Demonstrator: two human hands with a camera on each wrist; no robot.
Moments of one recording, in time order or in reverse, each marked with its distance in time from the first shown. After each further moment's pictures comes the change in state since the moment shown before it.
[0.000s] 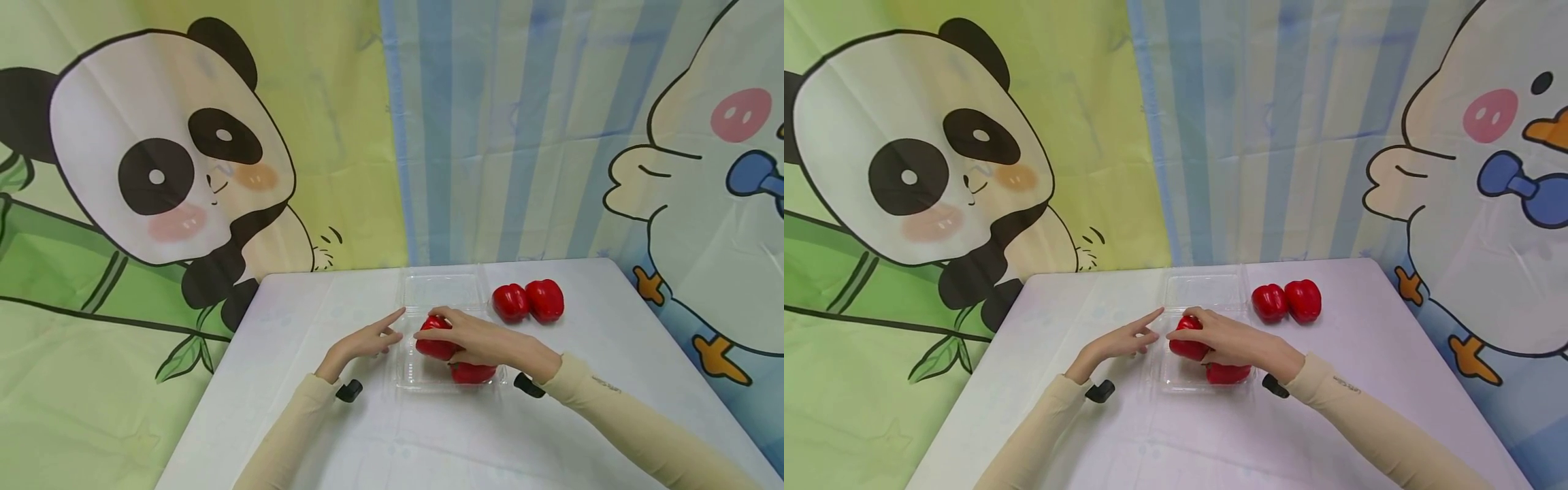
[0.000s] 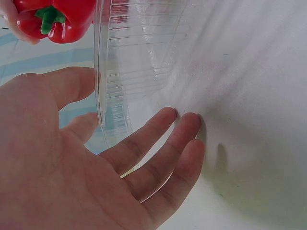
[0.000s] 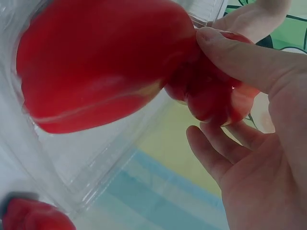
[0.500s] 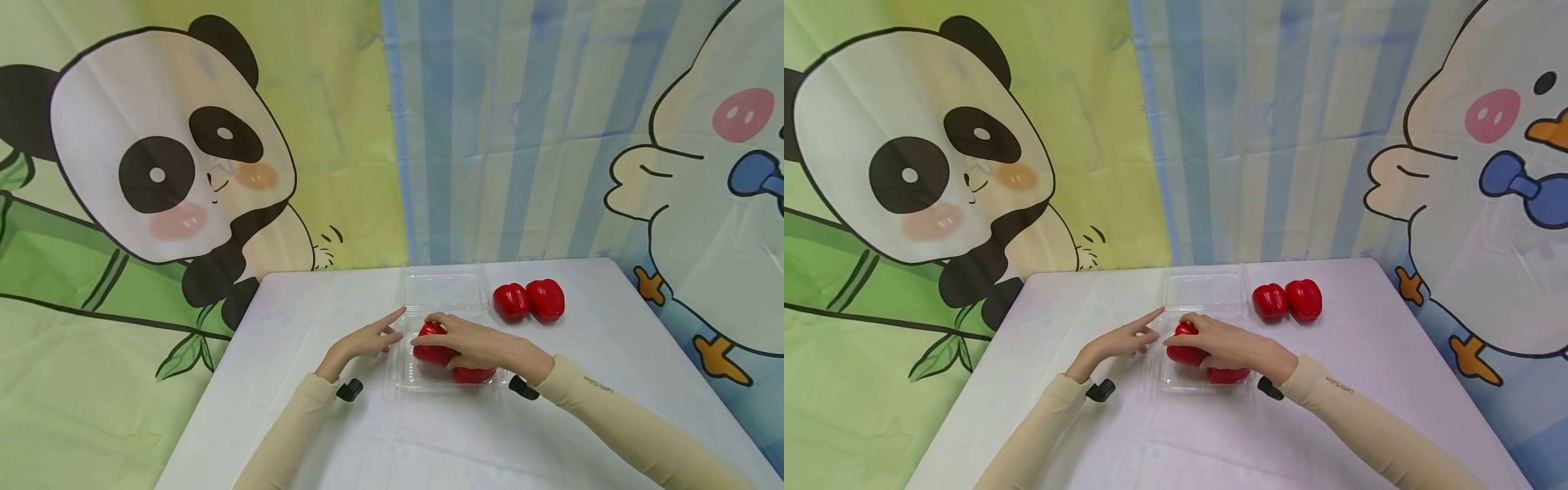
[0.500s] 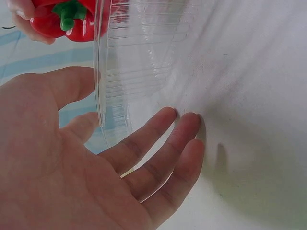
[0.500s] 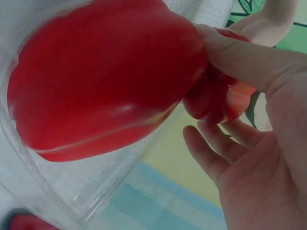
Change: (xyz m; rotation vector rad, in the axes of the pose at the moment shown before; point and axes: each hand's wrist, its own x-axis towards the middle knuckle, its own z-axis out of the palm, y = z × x) left_hand -0.001 -0.001 0.000 0.002 -0.004 0.028; right_hand 0.006 -0.003 0.009 -0.002 -0.059 0.008
